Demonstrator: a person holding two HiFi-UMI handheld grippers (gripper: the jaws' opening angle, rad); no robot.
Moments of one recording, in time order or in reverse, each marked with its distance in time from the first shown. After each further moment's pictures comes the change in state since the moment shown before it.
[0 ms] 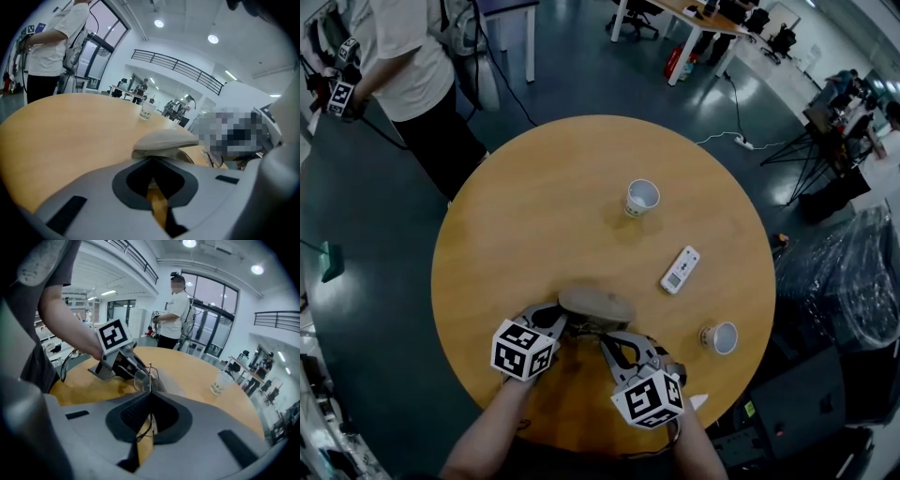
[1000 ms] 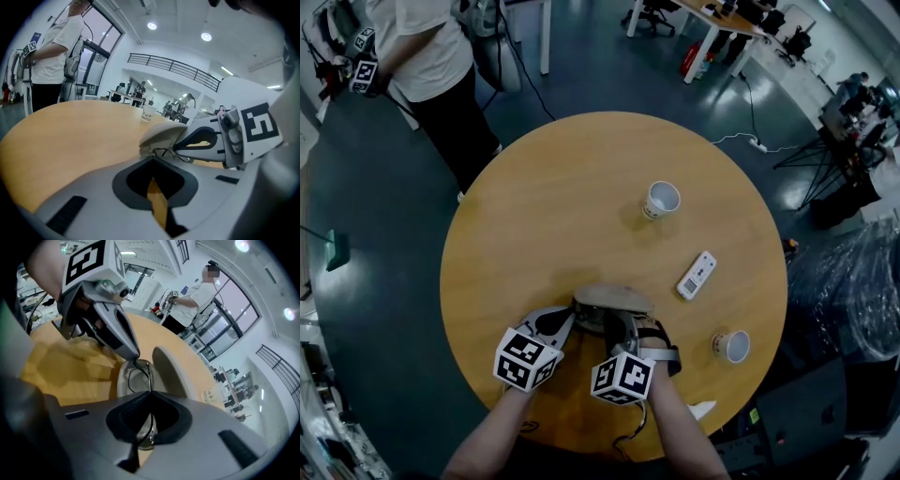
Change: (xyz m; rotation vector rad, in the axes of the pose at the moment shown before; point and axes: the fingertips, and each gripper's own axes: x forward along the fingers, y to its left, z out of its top) left arm -0.014 0.010 -0.003 0.068 -0.027 0.021; right arm 0.077 -0.031 -0.020 -0.304 0.294 -0.189
